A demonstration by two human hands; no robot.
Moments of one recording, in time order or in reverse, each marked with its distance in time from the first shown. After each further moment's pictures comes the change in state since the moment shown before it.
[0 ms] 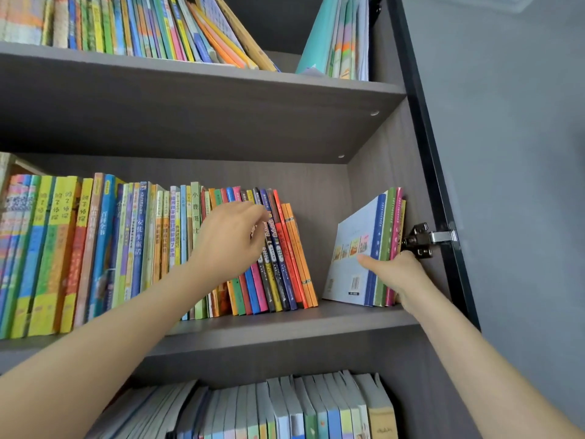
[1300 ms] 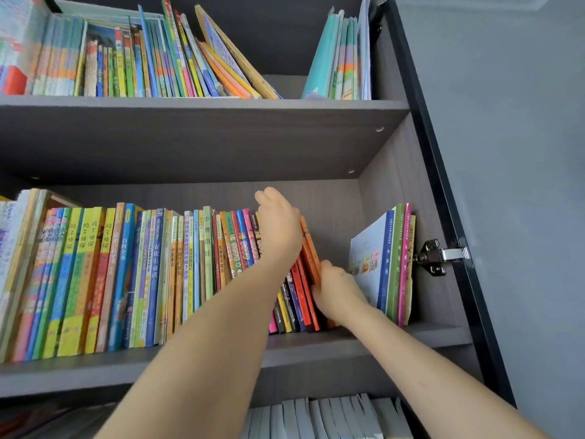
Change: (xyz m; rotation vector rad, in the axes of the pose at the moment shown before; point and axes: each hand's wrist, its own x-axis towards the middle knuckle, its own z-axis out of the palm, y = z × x) left_hand 0.079 0.052 0.036 -0.219 -0.115 -0.755; right_hand -0.016 -0.032 0.077 -0.587 -0.221 -0.553
